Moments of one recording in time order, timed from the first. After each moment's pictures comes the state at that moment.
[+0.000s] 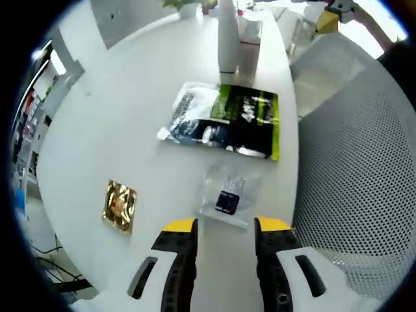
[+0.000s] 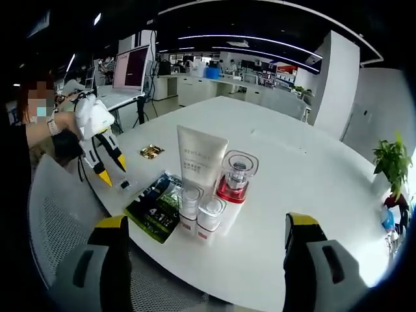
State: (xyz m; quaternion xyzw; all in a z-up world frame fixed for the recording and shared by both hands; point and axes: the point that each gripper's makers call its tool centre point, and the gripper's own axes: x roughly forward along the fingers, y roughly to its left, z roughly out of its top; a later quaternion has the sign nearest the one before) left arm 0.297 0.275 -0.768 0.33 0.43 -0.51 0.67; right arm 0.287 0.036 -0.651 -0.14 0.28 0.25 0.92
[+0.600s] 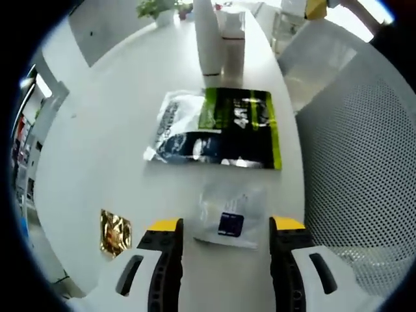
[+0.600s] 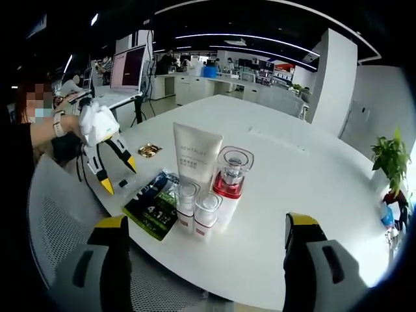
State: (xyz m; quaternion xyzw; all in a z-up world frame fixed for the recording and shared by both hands) left arm 0.304 0.253 -0.785 0.36 0.40 -0.55 0.64; right arm 0.285 0.032 -0.652 -0.14 0.28 0.24 0.92
